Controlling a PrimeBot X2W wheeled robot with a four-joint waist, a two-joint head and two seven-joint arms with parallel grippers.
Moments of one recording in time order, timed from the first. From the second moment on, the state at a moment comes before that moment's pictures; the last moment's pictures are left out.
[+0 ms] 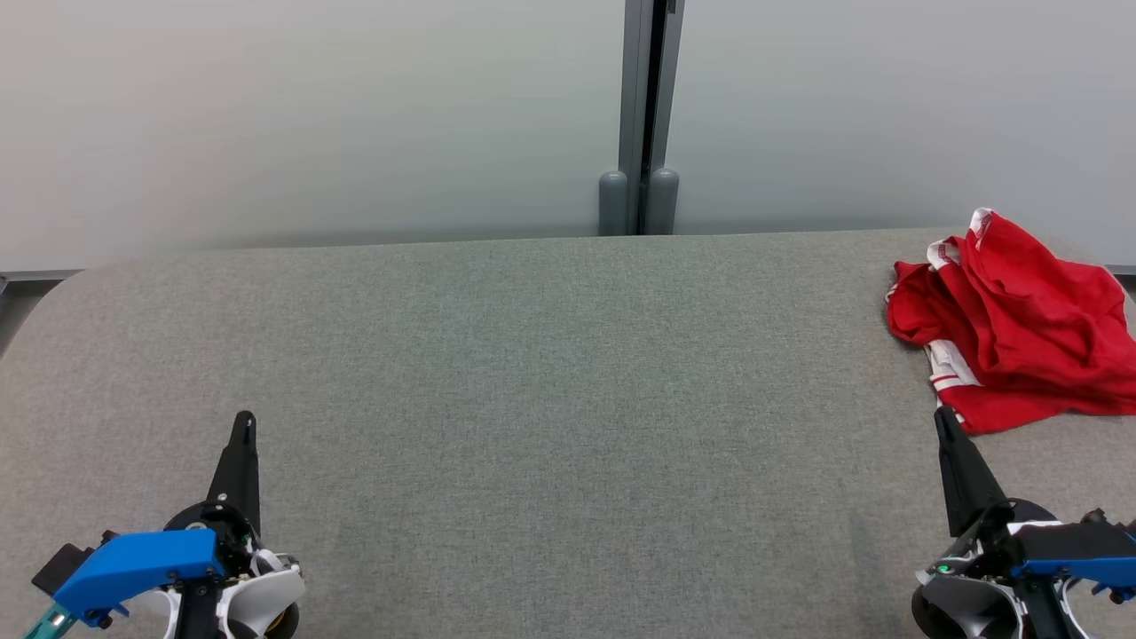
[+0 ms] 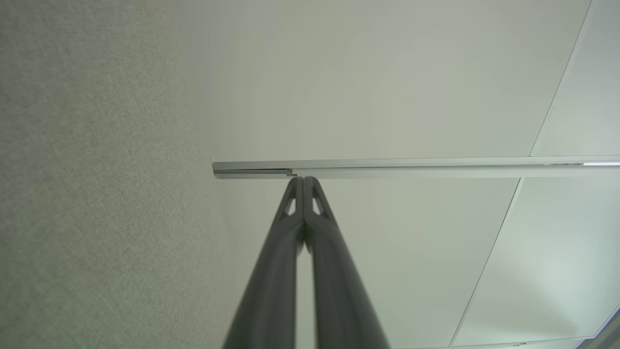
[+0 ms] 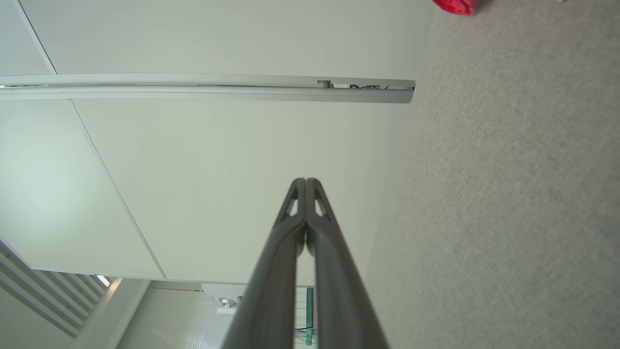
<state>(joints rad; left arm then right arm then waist) -0.10 0.05 0.11 0.25 -1.61 -0.13 0.11 -0.10 -0.07 -0.09 0.24 1.63 0.13 0.10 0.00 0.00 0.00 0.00</state>
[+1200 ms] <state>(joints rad) -0.10 0.05 0.11 0.25 -1.61 -0.13 0.11 -0.10 -0.06 -0.10 0.24 1.63 0.13 0.10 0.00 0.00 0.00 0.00</state>
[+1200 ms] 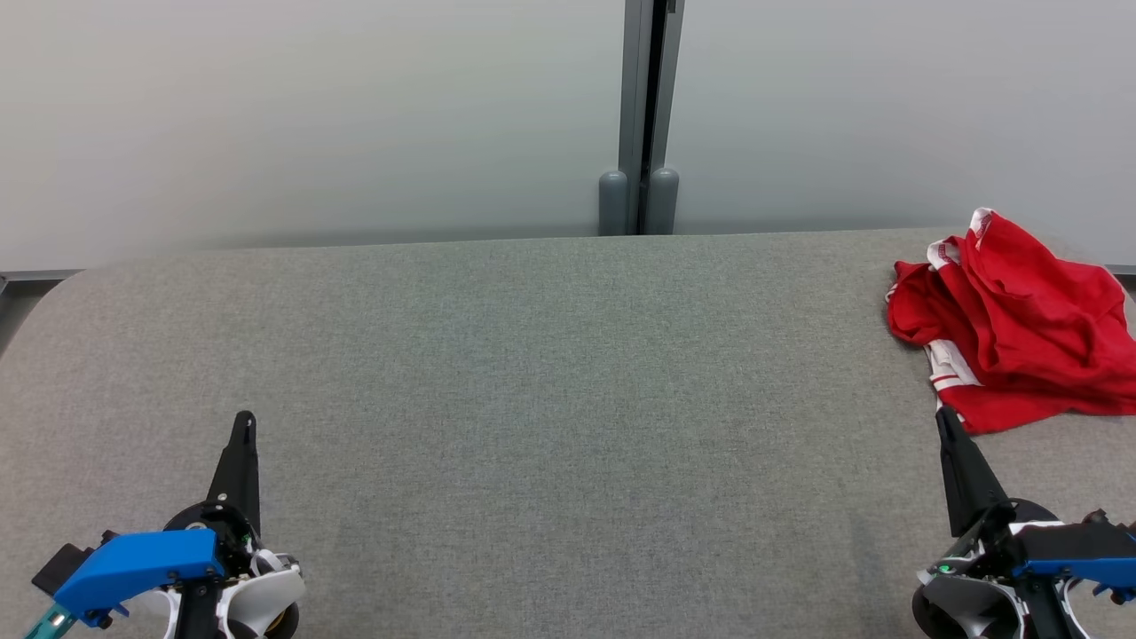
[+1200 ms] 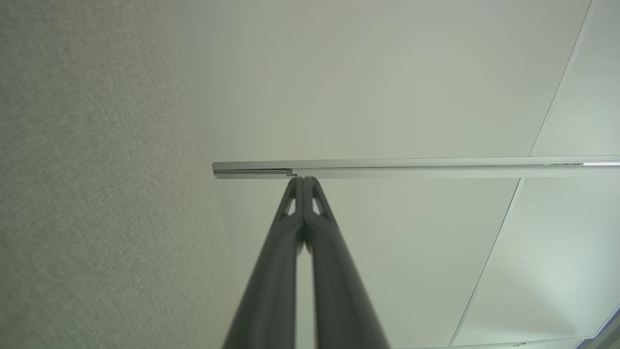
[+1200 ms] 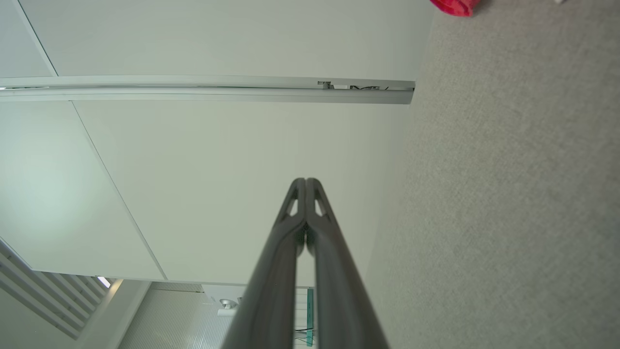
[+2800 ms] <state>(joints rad) -0.10 0.05 0.11 0.25 -1.61 -0.13 0.11 -0.10 -0.06 -0.11 0.25 1.62 0.13 0.11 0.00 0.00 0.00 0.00</state>
